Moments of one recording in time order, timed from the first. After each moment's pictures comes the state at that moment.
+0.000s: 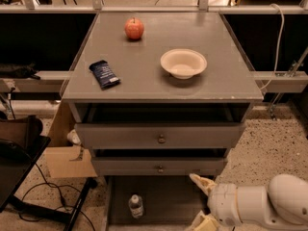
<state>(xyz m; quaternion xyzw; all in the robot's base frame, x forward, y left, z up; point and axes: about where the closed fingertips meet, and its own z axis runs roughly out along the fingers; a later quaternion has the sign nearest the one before) 0.352 -0.092 0.629 -0.49 0.73 0.31 0.36</state>
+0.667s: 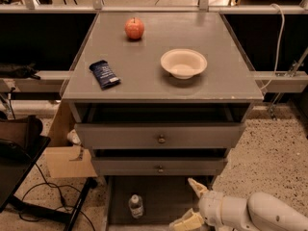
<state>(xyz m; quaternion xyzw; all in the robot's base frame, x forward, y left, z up) 0.399 -0.093 0.514 -0.40 0.76 0.31 0.41</state>
